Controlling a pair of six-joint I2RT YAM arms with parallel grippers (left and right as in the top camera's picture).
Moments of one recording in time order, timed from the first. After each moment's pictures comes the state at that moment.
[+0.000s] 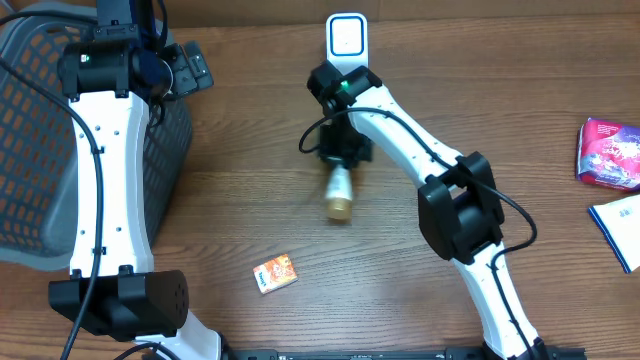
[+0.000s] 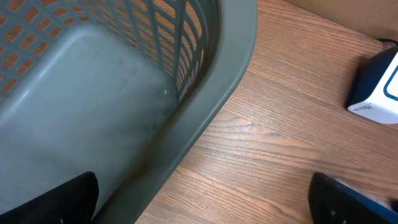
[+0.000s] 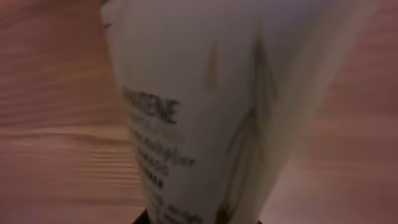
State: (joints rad) left arm 0.06 1.80 2.02 -1.24 -0.11 -0.34; right arm 0.58 2.43 2.19 -1.40 -0.04 0.72
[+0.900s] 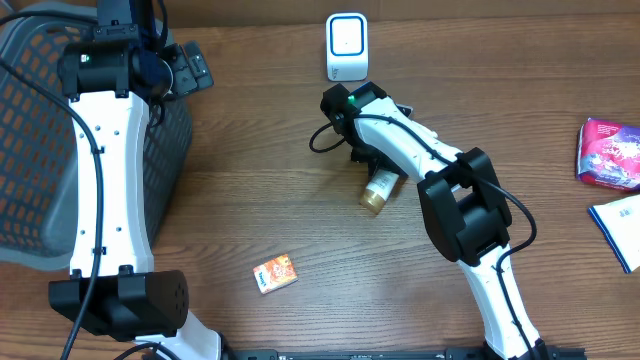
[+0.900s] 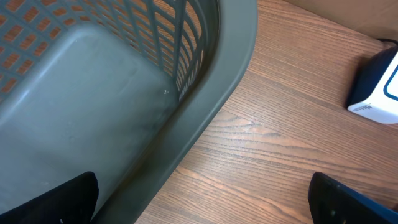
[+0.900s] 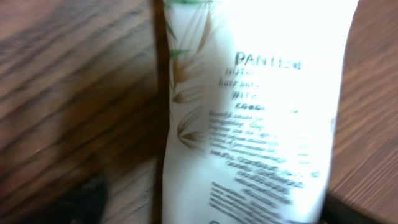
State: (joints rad) left arm 0.06 1.80 2.02 -1.24 -0.11 -0.34; right arm 0.57 2.40 1.98 -1.30 0.41 1.04
